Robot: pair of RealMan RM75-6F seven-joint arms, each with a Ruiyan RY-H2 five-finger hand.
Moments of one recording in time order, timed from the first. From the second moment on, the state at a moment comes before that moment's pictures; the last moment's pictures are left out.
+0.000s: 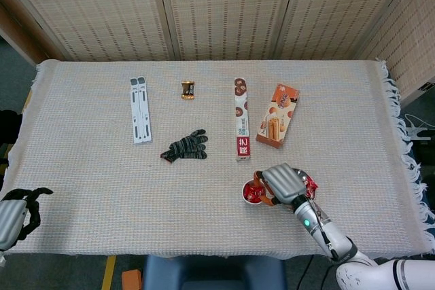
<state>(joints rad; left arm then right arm) -0.10 -0.99 0.01 -1.68 1.50 1.39 -0.05 0.68 -1.28 0.05 -1.92 -1.04 0.99 -0.44</state>
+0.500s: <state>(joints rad) -0.10 -0.99 0.02 -1.68 1.50 1.39 -0.05 0.64 -1.25 0.05 -1.90 -1.09 1.06 -0.41</state>
